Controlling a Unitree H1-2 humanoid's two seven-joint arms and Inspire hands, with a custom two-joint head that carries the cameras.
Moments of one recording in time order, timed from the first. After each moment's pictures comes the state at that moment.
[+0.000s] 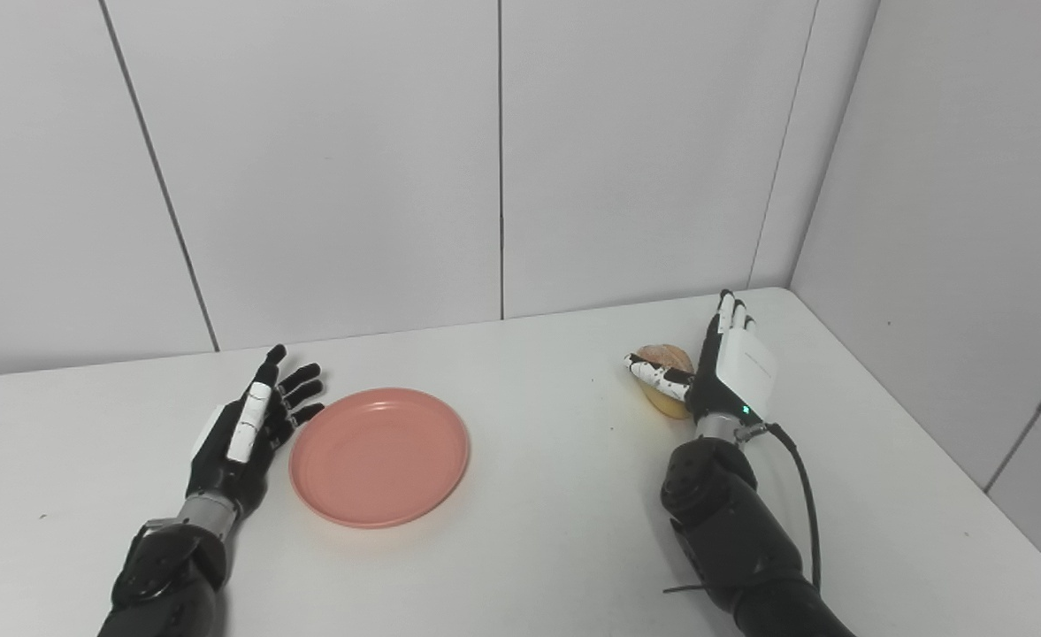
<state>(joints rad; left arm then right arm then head) -0.75 0.16 0.14 1.16 -0.22 -0.41 -0.39 -0.64 -0.18 0.03 0.72 -0.55 0.30 -0.61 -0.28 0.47</state>
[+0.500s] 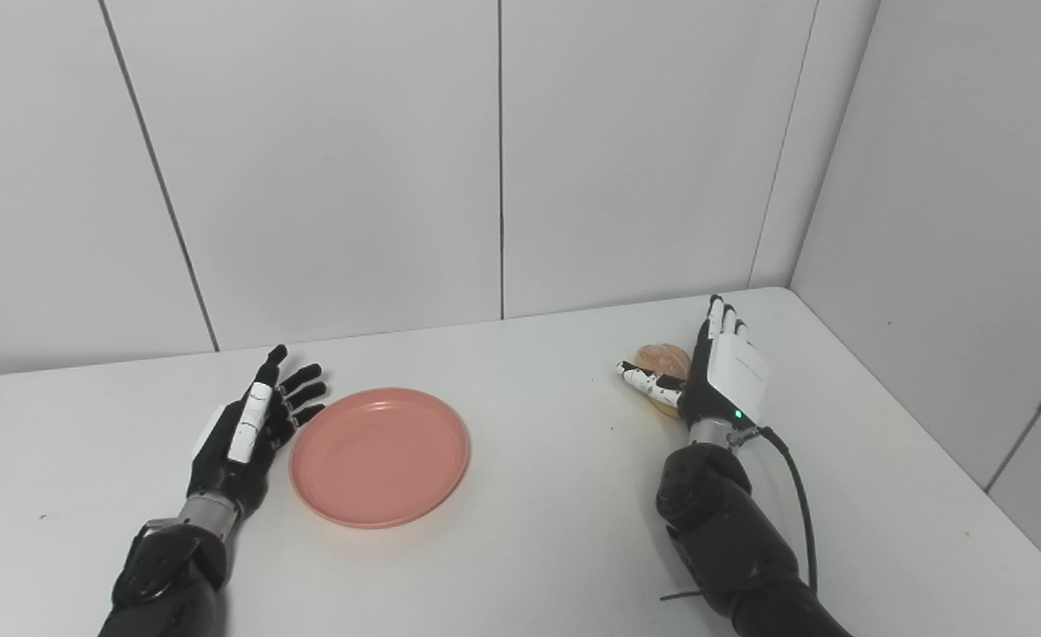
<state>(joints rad) -0.75 0.16 0.13 1.14 -0.21 -0.41 -0.39 -0.63 -0.18 0.06 0.72 -0.54 0.30 -0.61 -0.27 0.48</state>
